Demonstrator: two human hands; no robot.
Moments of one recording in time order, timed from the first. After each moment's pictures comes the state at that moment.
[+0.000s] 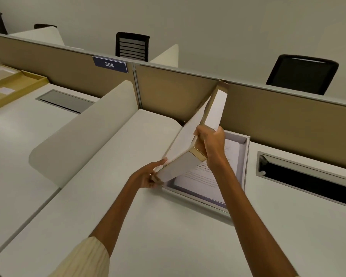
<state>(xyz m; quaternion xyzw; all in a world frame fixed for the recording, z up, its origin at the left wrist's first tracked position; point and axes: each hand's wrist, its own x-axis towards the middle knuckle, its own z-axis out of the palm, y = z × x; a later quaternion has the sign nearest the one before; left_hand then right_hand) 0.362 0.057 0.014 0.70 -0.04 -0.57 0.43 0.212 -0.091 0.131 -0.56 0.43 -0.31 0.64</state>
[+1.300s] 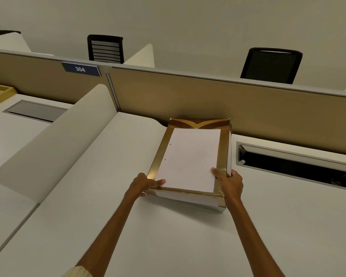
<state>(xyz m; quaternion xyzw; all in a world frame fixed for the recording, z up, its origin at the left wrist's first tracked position) 0.312 0.041 -0.001 0.86 -0.16 -0.42 0.25 0.078 -0.110 0.007 -0.52 0.63 -0.29 0.50</state>
